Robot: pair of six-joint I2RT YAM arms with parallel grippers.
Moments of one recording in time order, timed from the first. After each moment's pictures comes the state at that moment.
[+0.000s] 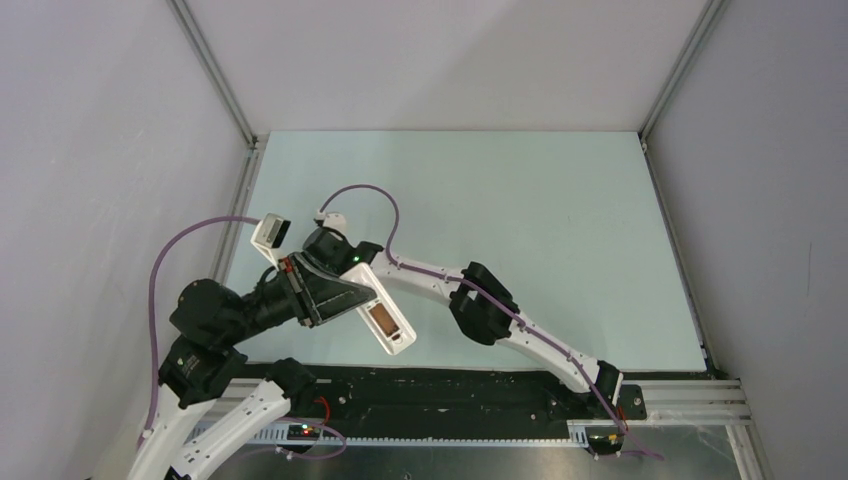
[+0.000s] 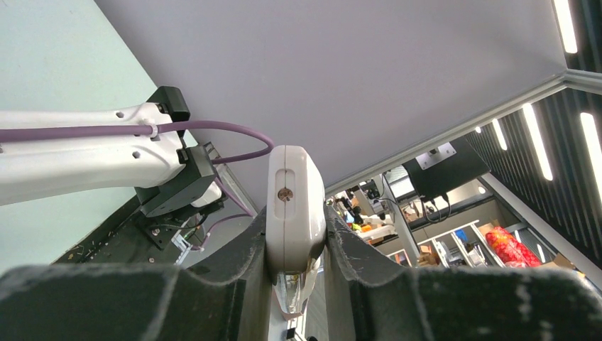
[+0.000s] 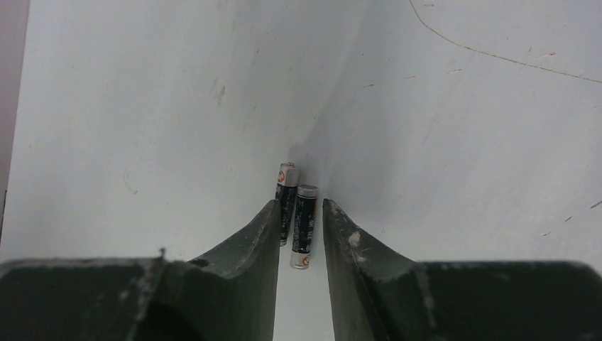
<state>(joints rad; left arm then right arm) -0.65 0.42 0.90 -0.31 0.51 -1.14 1.14 2.69 2.44 -0.52 0.22 0.75</state>
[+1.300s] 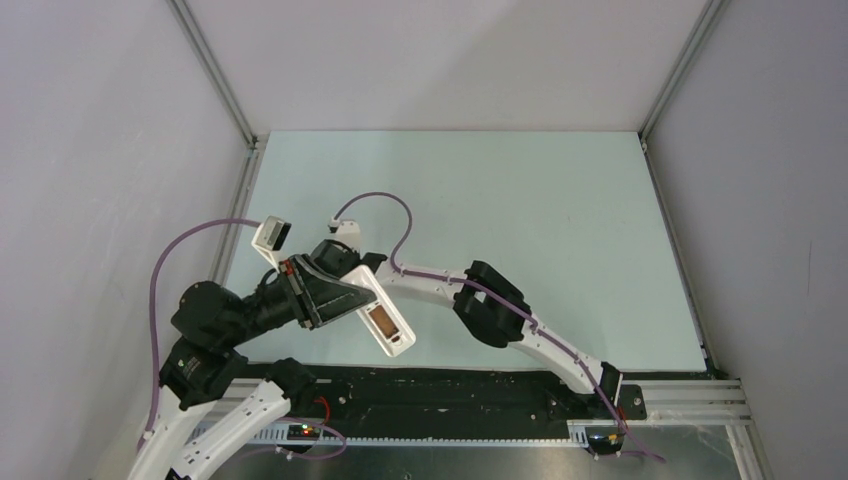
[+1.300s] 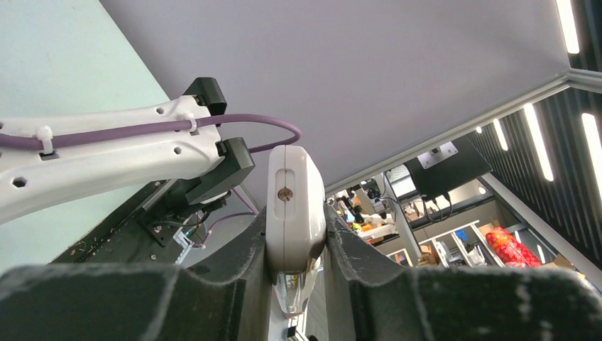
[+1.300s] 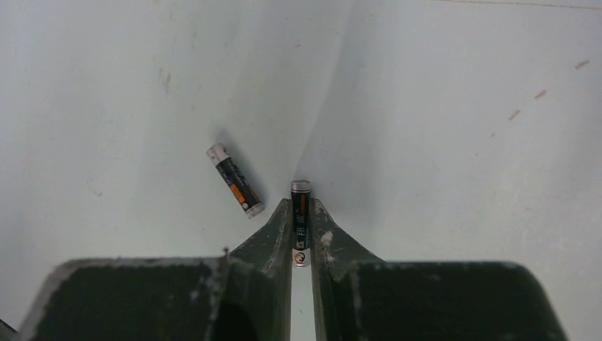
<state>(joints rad) -0.65 0.40 0.88 -0.32 0.51 -1.14 1.17 2.56 2.17 -0.43 0.39 0.86</state>
